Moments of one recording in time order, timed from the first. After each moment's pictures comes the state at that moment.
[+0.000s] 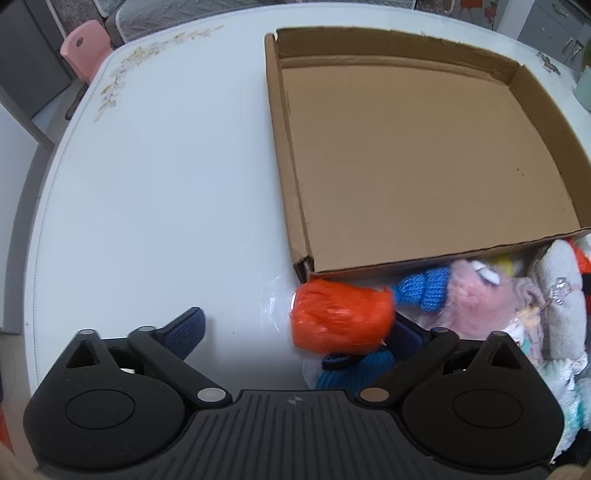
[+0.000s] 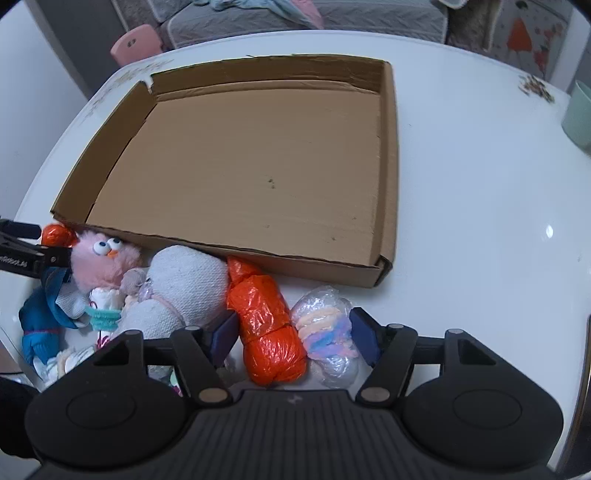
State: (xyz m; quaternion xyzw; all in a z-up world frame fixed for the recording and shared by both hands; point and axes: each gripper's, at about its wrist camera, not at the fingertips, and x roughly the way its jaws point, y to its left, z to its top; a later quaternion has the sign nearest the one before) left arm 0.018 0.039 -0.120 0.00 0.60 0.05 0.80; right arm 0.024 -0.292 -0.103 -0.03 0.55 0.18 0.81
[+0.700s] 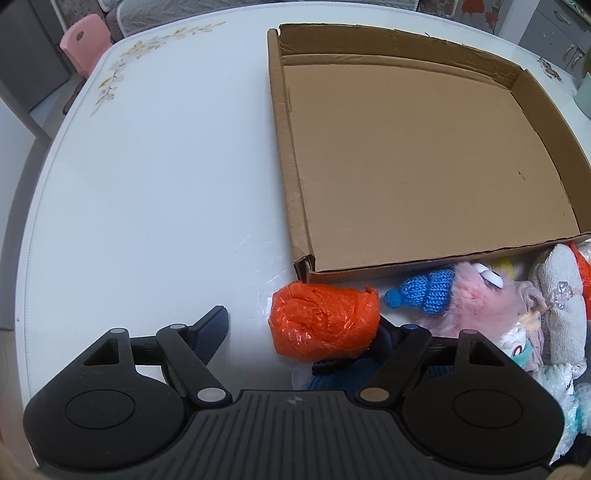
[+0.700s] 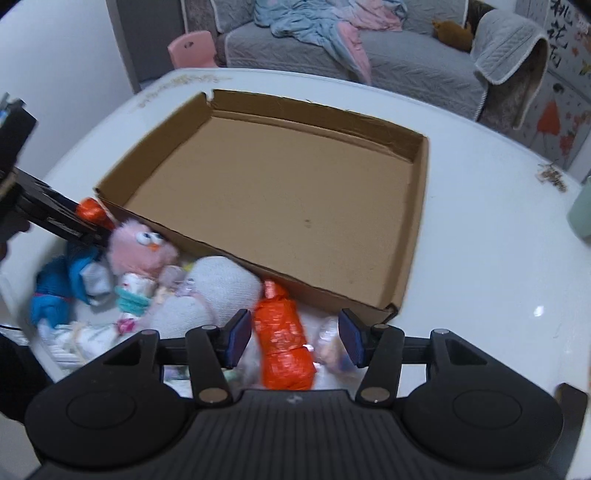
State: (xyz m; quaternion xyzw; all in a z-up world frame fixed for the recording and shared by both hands) left arm 0.026 0.037 -0.126 -0.01 0.59 0.04 0.80; right arm 0.002 -0.269 -0.084 -0.09 0.49 0.24 0.84
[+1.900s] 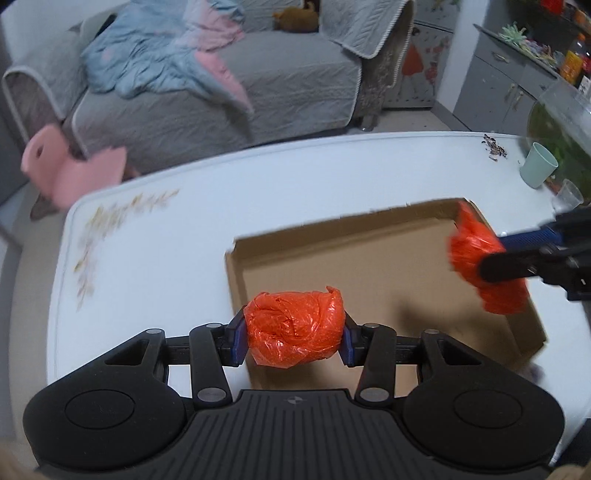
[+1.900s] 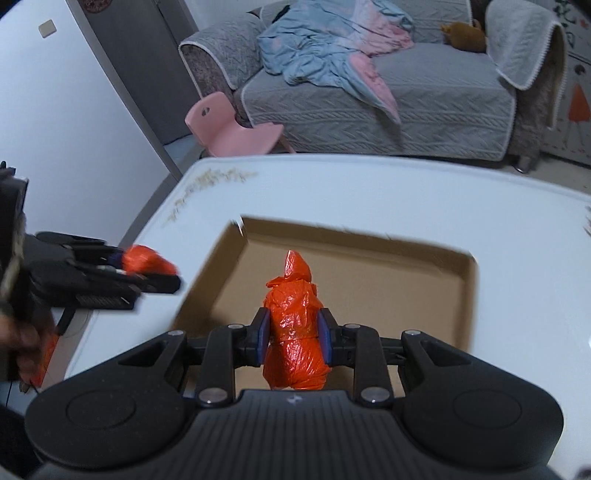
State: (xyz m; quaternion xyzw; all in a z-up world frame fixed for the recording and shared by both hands) left arm 0.129 0.038 -0.029 0.03 0.48 -0.04 0.87; right arm 0.102 -0.199 -0.011 0.03 0.47 0.27 0.84
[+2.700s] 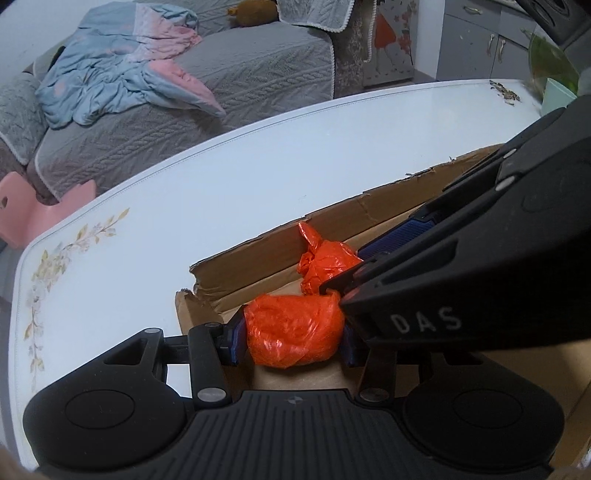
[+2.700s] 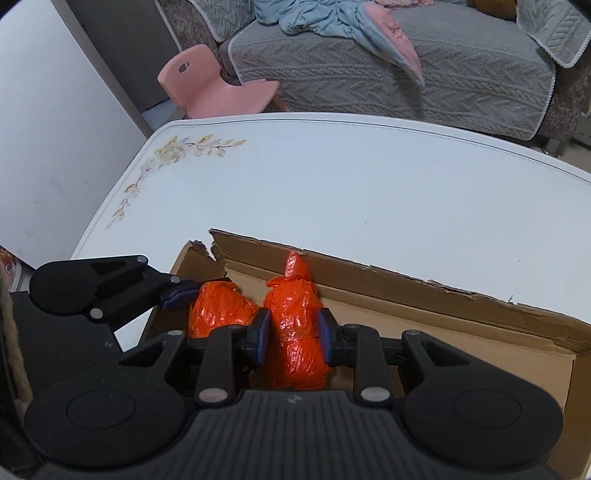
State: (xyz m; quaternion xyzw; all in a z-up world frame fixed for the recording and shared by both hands) left arm 0.177 0.028 -0.120 0.11 0.47 -0.08 0.87; right arm 0.199 -0.103 -0.100 0.00 0.52 0.25 0.82
